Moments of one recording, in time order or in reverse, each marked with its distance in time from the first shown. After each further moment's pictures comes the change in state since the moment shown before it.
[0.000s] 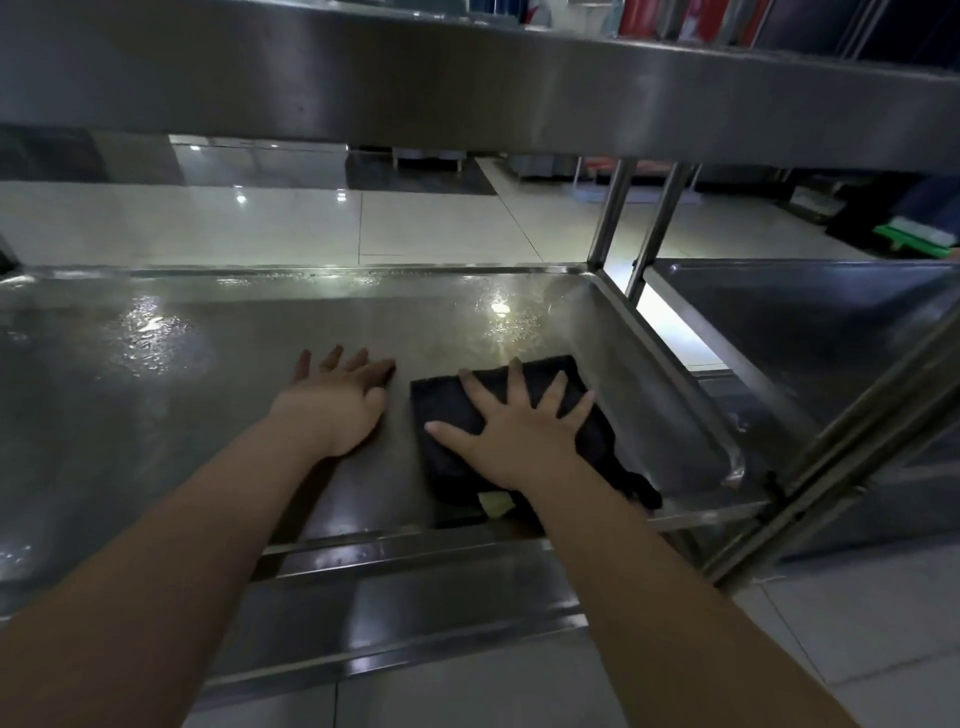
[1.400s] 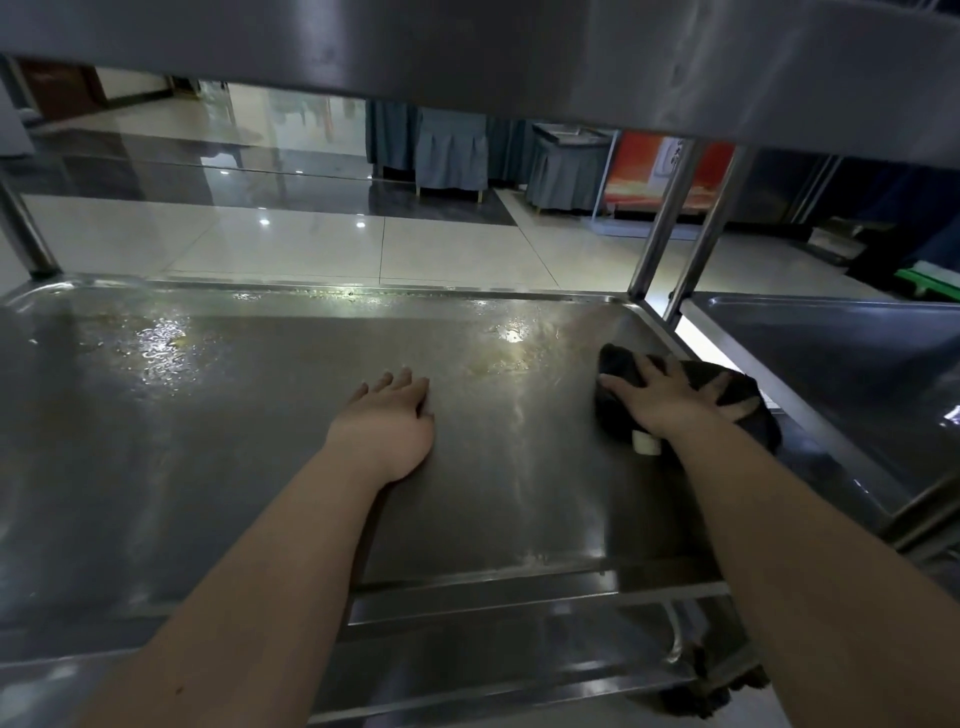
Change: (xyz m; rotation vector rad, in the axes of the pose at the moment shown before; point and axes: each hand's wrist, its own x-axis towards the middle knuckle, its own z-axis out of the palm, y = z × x) left_hand 0.020 0.011 0.014 -0.222 0.095 -0.024; right_hand 0.085 0.109 -0.037 0.108 0.009 0.410
